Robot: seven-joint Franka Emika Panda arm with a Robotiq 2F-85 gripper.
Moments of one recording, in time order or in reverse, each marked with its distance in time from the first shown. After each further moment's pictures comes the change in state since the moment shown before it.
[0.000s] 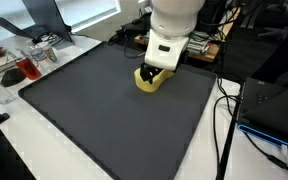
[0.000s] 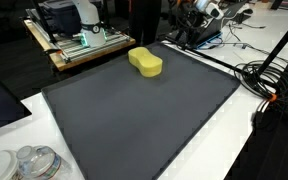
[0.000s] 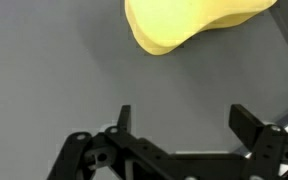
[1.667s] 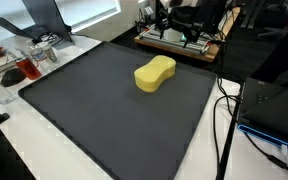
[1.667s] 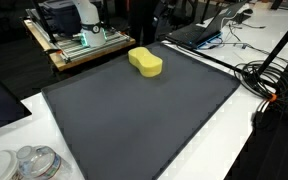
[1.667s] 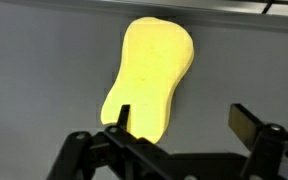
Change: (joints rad) arm 0.030 -0.428 0.022 -0.481 0.003 0.017 0.954
